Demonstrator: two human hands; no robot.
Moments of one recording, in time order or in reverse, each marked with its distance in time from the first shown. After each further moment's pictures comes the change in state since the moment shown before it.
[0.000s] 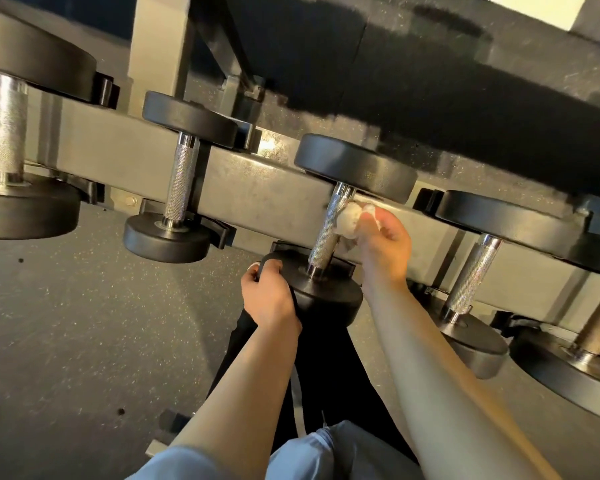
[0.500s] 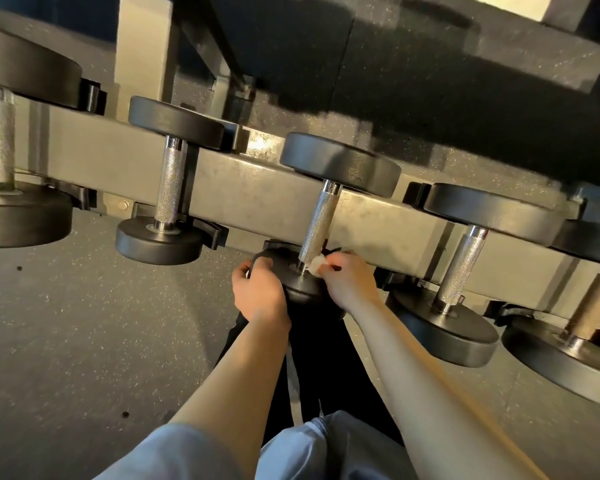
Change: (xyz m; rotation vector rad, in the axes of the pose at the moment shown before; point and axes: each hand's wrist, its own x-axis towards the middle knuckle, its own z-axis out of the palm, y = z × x) left_hand -0.003 0.002 -0.002 0.073 -0.004 0.077; right_hand -0.017 0.023 -0.015 -1.007 -0.432 -0.051
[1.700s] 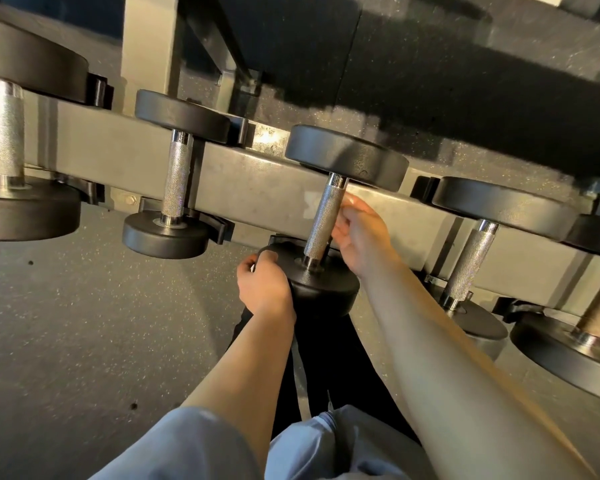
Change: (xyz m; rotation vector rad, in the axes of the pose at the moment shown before) left_hand -0.001 0.001 0.001 -0.031 0.002 -0.003; right_hand 0.031 -0.037 -0.027 1.324 0.071 0.245
